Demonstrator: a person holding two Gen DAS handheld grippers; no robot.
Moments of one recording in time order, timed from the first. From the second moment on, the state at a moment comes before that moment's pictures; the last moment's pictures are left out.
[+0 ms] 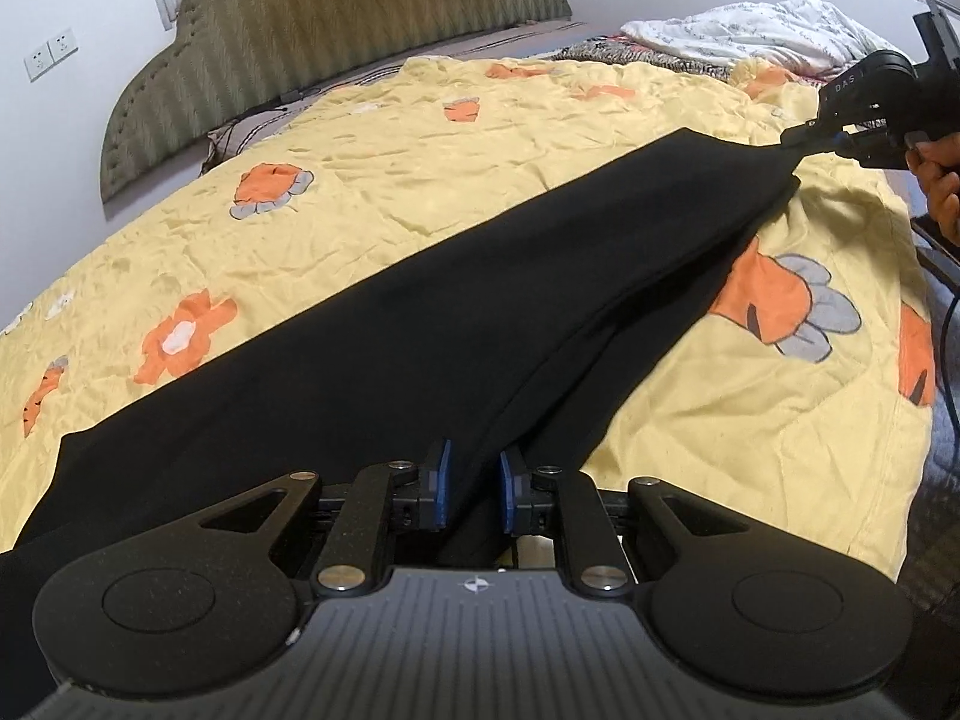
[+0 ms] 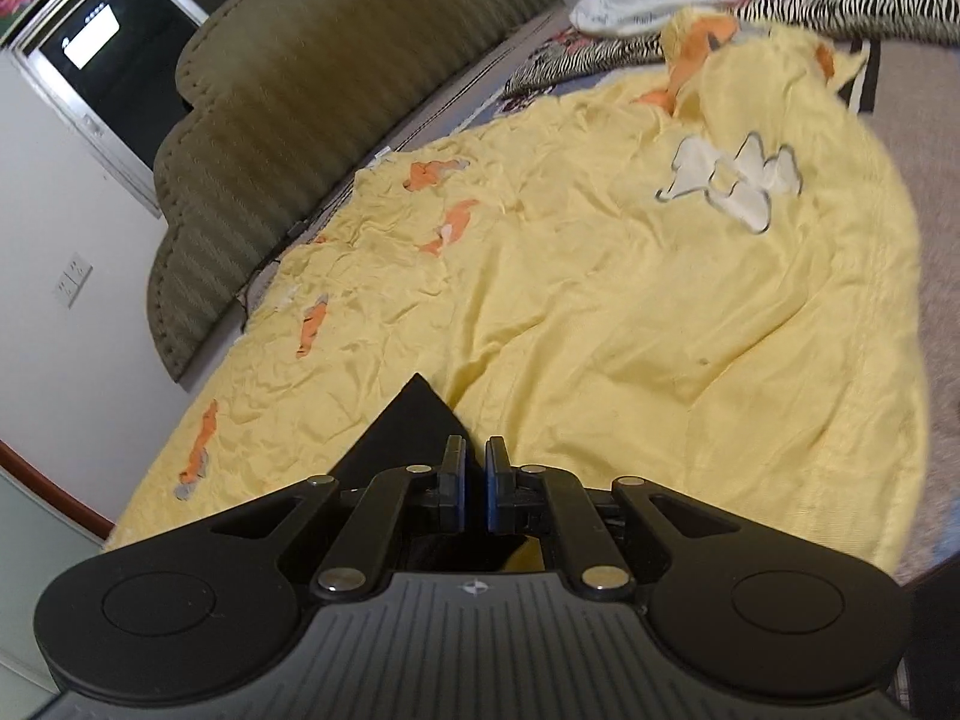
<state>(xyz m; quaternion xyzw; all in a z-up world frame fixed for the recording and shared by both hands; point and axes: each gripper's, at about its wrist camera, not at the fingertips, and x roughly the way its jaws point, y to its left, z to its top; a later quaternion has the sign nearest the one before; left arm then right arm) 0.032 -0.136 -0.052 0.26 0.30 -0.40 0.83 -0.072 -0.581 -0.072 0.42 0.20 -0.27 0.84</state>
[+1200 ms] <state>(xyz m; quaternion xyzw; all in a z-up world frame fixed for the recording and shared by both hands) 0.074 -0.077 -0.034 0.23 0.32 -0.24 0.89 0.051 -0.374 -0.039 0.03 0.36 0.00 0.93</state>
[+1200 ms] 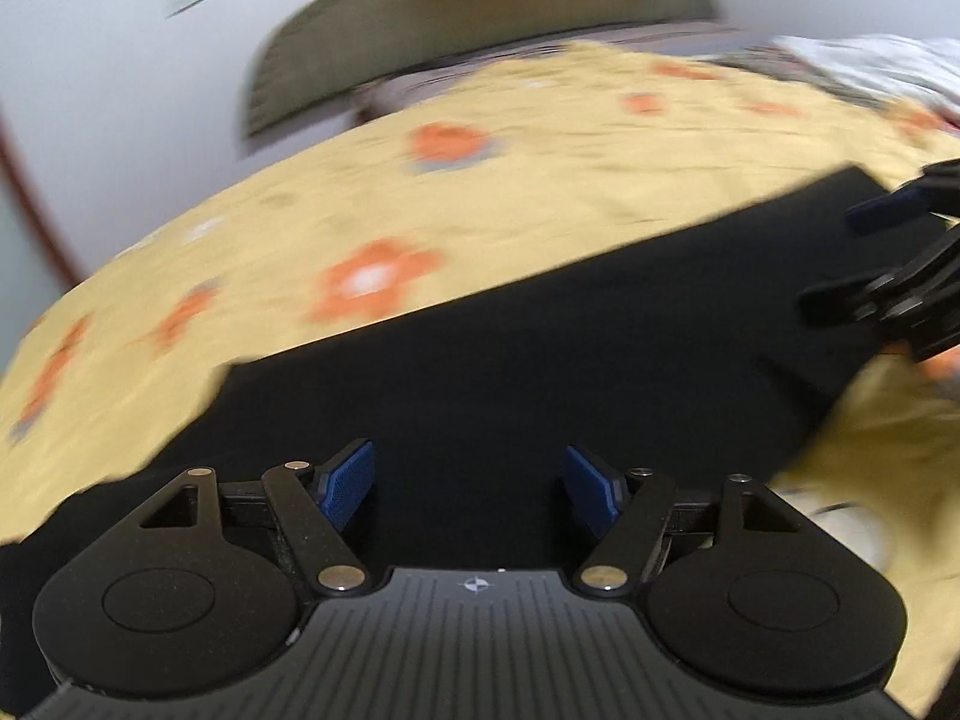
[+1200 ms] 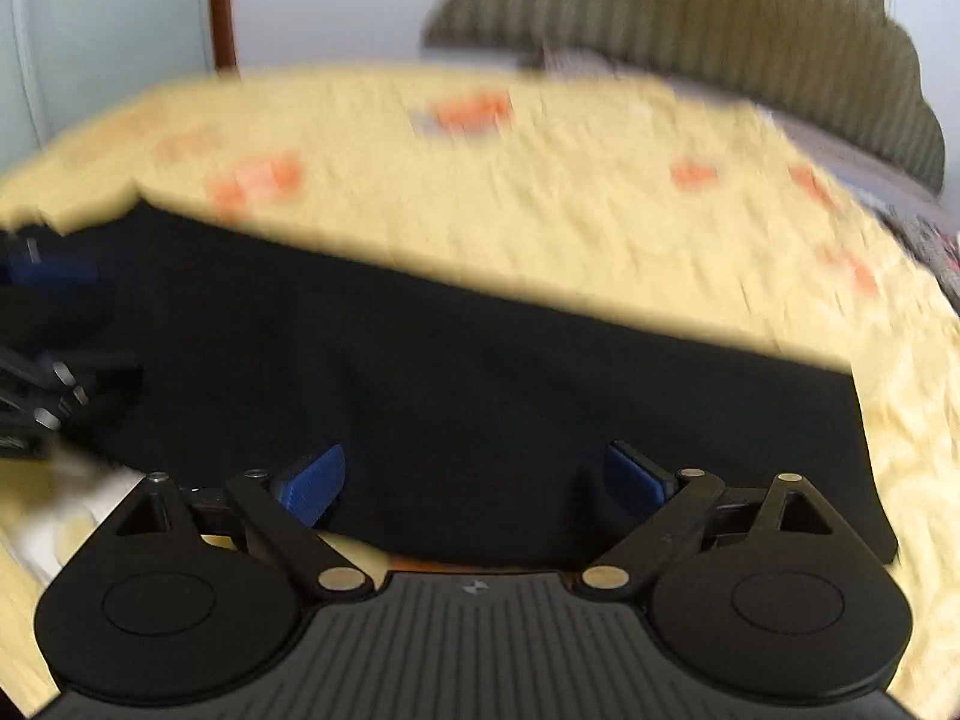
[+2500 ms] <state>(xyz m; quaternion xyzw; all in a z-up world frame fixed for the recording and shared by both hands) 0.068 0.278 0.033 -0.01 0.34 0.23 0.91 0.127 0.071 -0.053 -0.27 0.22 0.41 0.84</state>
